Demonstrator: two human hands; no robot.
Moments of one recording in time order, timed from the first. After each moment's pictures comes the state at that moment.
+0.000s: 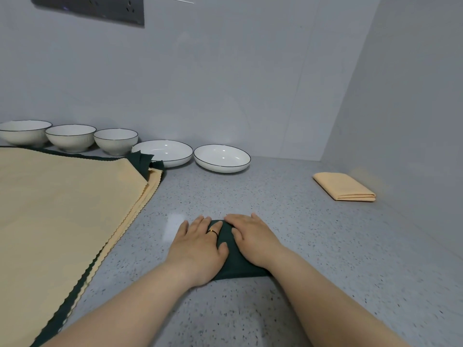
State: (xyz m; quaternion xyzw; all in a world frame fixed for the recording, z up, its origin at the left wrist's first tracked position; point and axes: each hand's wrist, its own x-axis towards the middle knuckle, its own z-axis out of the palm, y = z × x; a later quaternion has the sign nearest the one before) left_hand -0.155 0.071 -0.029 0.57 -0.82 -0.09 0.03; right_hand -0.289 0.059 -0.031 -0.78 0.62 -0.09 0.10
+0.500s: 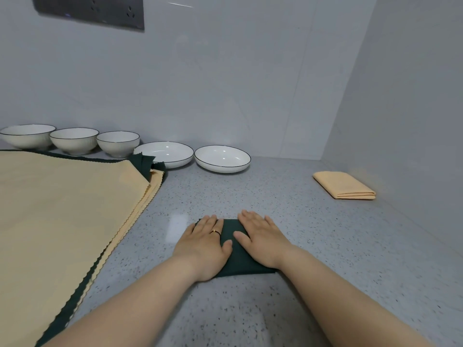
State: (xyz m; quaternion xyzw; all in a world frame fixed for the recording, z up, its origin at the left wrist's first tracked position) left_hand -0.161 0.067 -0.030 0.56 -0.82 -0.11 0.00; right_hand -0.303 0.068 -0.027 -0.75 0.65 0.00 0.12
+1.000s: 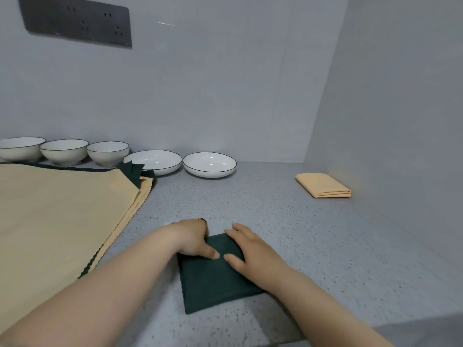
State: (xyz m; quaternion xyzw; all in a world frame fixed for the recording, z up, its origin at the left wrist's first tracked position) left_hand -0.160 0.066 0.014 0.54 -0.82 -0.19 -0.08; right_hand -0.302 0.125 -0.023 -0.75 0.63 -0.12 0.16
